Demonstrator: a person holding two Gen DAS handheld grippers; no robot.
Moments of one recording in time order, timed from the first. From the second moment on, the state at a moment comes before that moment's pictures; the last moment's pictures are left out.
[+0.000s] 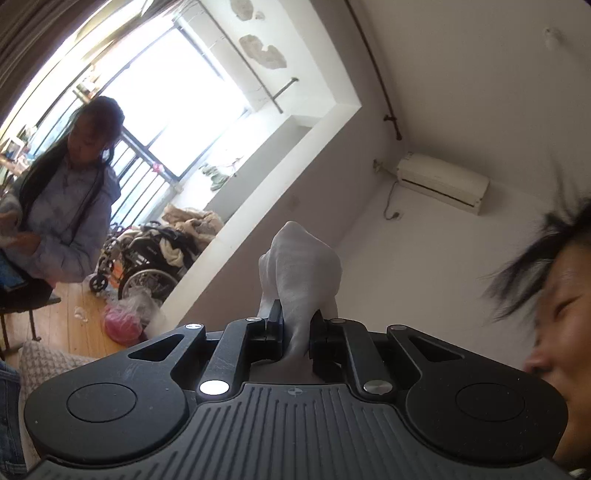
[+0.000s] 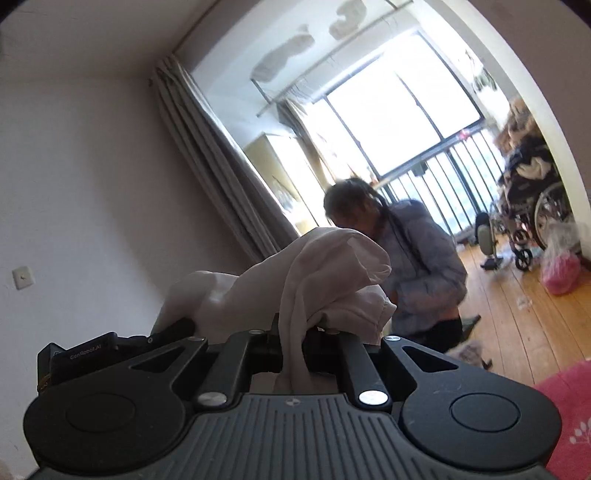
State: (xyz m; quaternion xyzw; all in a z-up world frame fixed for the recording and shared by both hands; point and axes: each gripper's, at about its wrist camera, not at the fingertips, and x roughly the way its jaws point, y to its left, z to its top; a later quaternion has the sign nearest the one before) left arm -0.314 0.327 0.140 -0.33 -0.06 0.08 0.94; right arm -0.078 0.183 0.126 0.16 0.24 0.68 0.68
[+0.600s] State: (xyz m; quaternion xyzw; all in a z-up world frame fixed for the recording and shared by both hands) left arm -0.193 0.495 -0.022 -0.48 0.08 0.21 0.85; right arm 0.034 0.335 -0.018 0.10 0.43 0.61 0.66
